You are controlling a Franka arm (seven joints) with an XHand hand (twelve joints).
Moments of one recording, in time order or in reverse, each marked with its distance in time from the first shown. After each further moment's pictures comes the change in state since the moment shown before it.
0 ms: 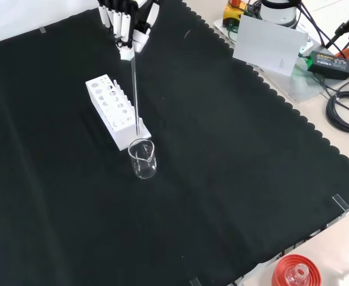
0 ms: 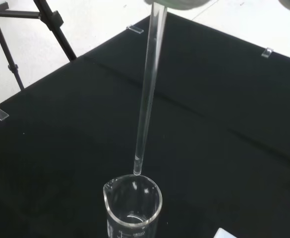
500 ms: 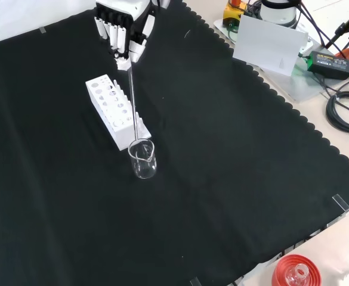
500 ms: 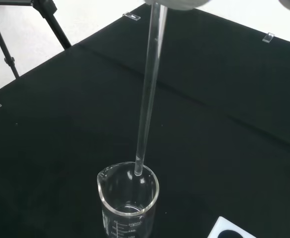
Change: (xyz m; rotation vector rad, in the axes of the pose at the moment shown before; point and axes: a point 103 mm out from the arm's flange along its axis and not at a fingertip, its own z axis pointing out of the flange) arm -0.007 0.006 0.023 0.015 0.013 0.005
